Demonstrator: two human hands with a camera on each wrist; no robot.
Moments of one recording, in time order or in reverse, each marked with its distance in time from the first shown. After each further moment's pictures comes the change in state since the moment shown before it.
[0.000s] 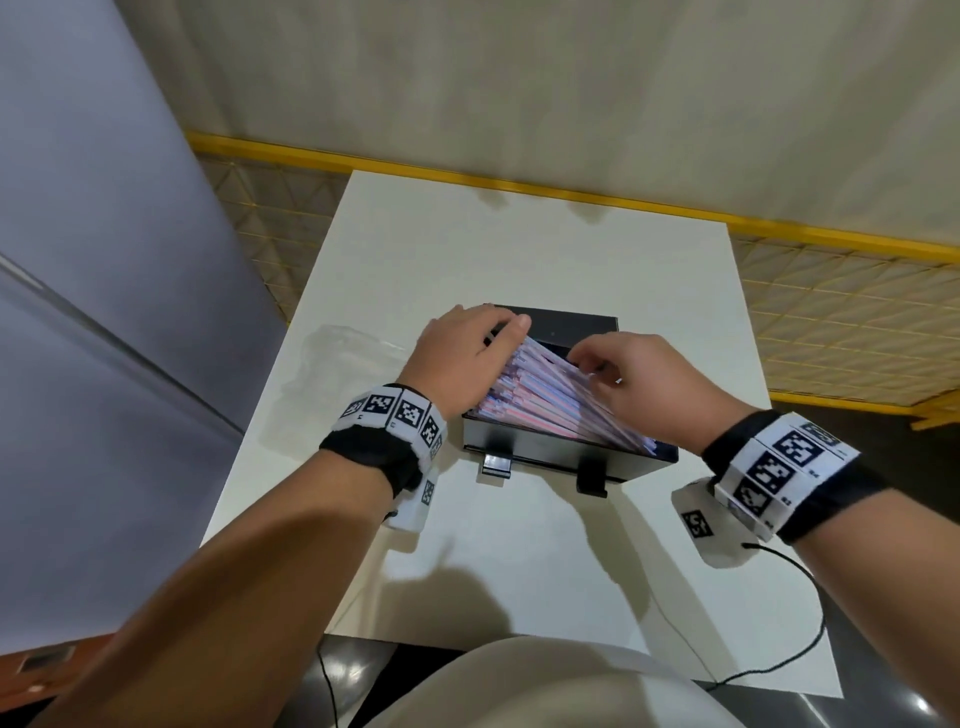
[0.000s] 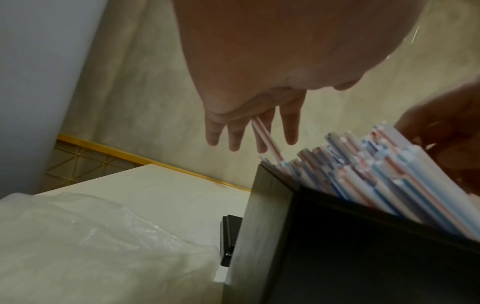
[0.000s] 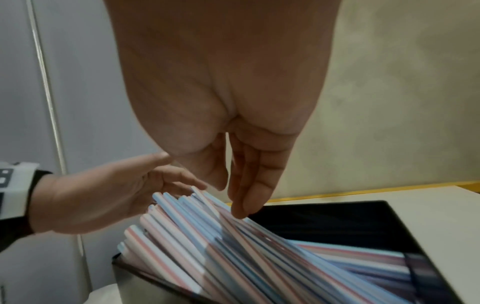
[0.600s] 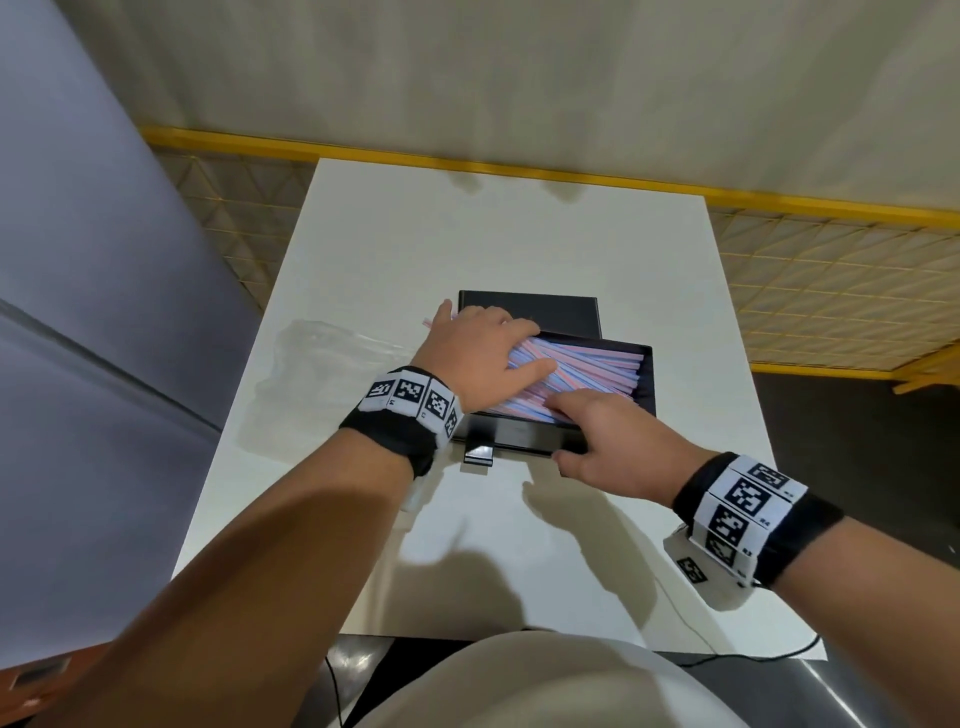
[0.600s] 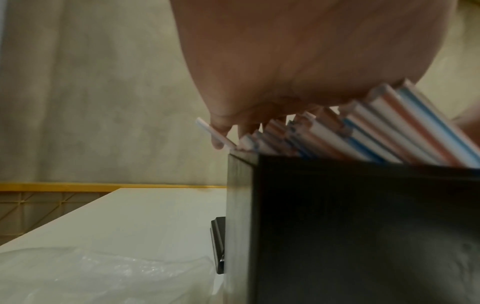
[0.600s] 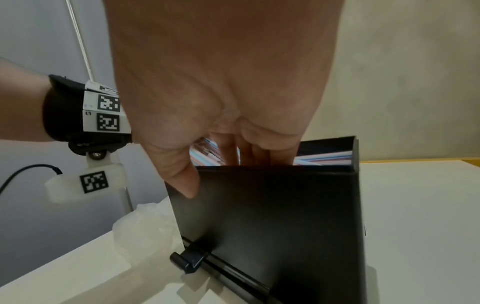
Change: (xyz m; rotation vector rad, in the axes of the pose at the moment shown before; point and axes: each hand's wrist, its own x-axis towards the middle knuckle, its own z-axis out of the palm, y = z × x) left_hand 0.024 0.007 0.037 0.553 -0.242 0.149; right_hand -0.045 0.004 0.043 -0.061 -0.229 0.036
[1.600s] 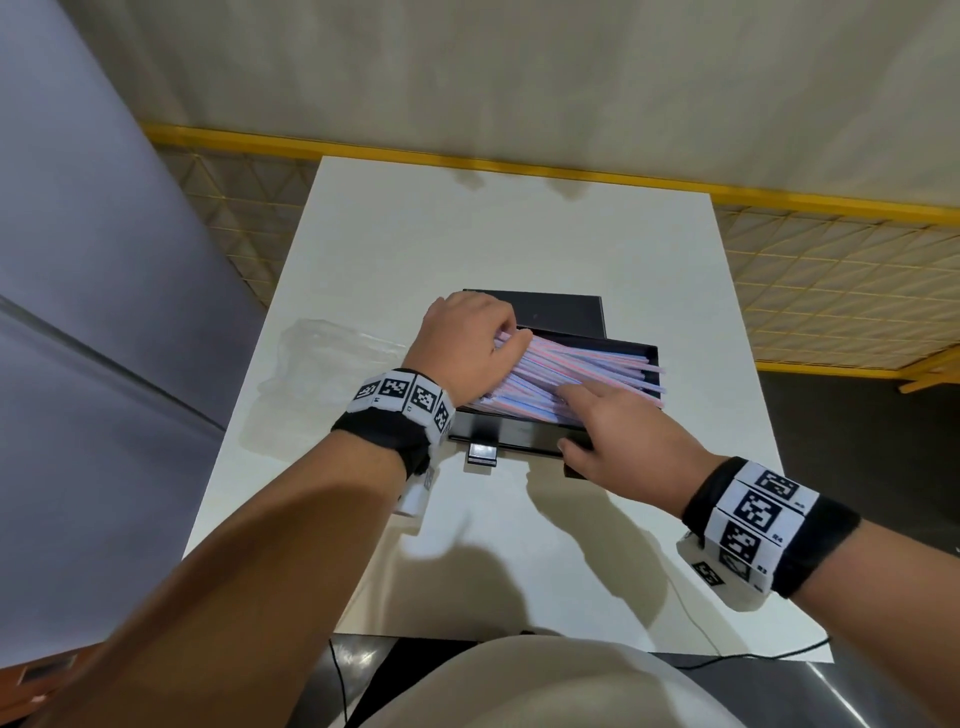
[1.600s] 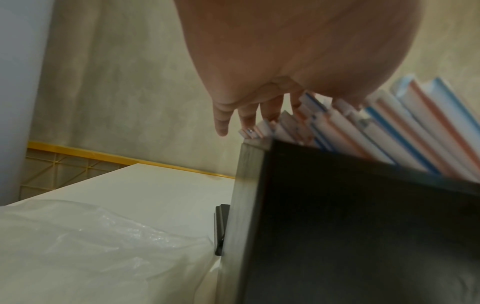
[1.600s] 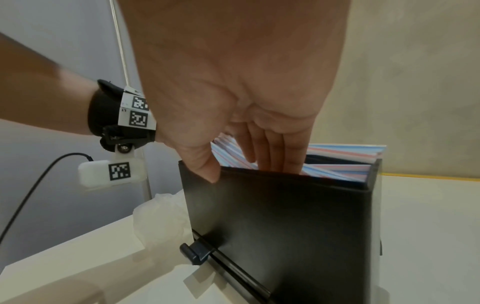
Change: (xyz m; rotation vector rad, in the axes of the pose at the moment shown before) left_hand 0.002 -0.016 0.004 -0.198 0.259 -0.030; right_hand -0.005 -0.008 -0.002 -0.181 0.093 0.031
